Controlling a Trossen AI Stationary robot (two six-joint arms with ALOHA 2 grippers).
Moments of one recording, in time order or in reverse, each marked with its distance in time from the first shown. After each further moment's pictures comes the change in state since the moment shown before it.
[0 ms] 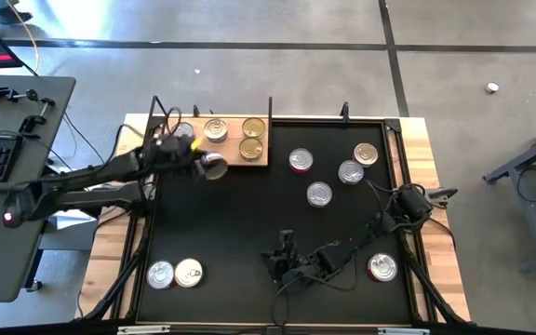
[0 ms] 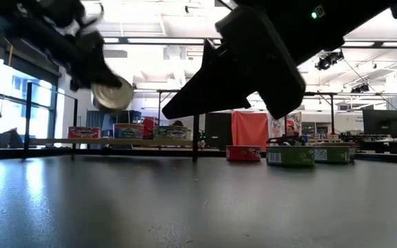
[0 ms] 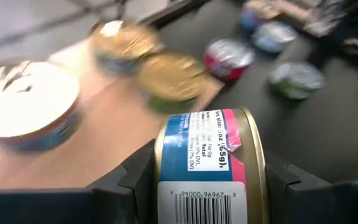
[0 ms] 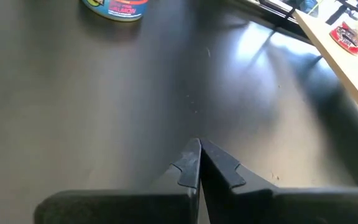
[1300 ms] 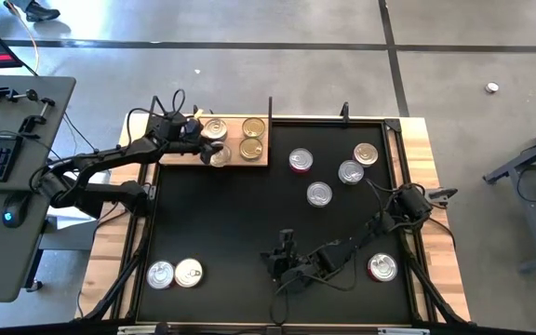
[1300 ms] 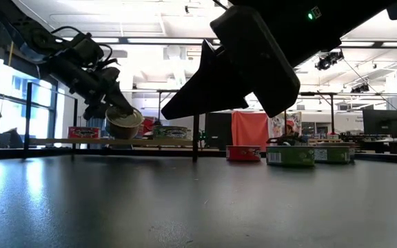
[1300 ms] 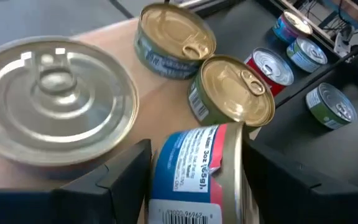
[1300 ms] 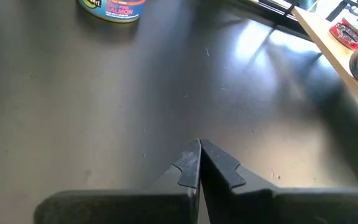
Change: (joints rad) left arm 0.344 0.379 0.002 0.318 0.326 0.036; right arm -0.002 0.000 0.000 0.000 -0.003 0.019
